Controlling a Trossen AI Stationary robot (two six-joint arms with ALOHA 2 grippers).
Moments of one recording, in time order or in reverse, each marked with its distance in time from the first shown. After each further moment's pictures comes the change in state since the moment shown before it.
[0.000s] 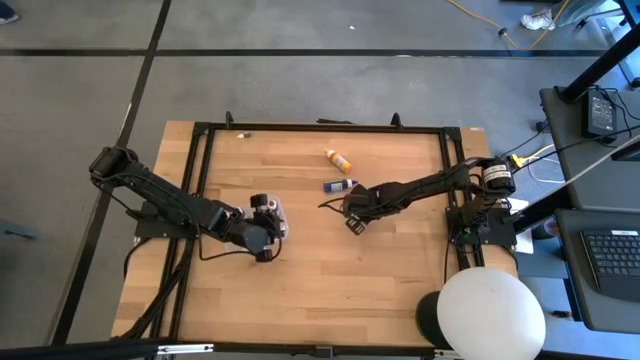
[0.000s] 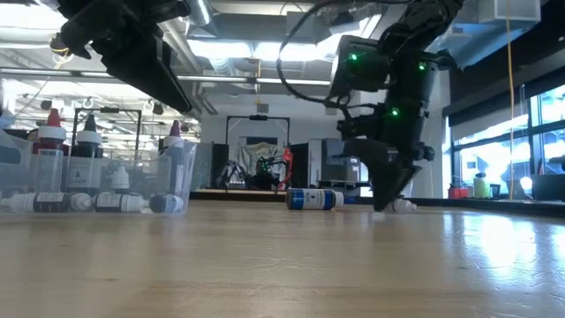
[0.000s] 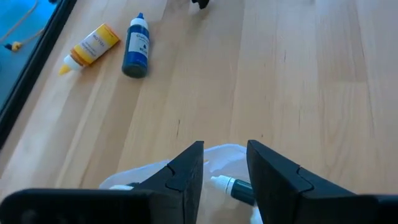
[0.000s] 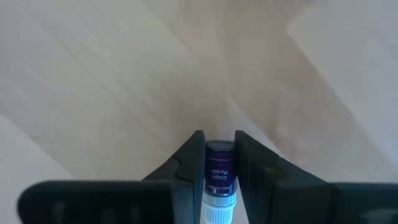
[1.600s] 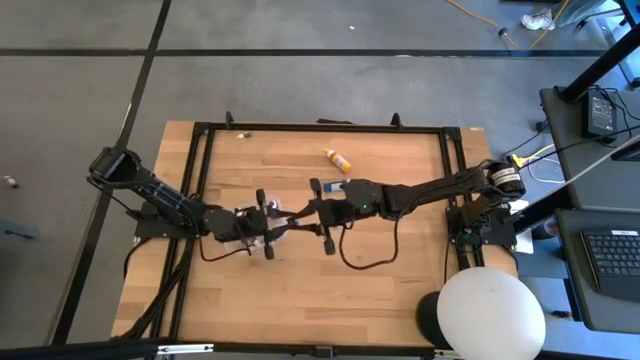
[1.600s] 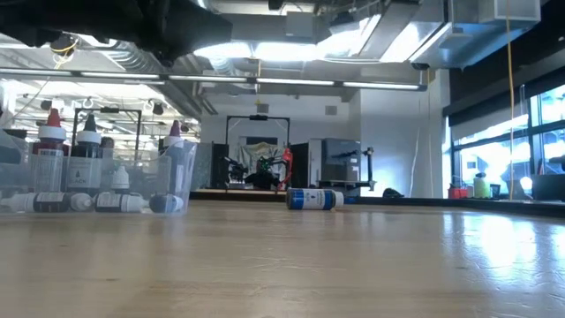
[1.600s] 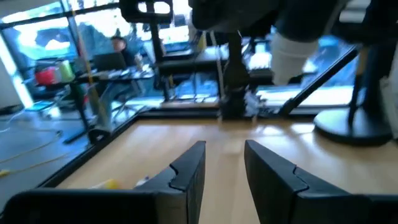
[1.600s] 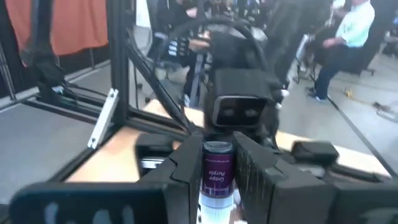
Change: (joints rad) left arm 0.001 0.000 -0.387 1.321 -0.082 0.371; right arm 0.125 -0.060 0.240 0.990 -0.370 -0.890
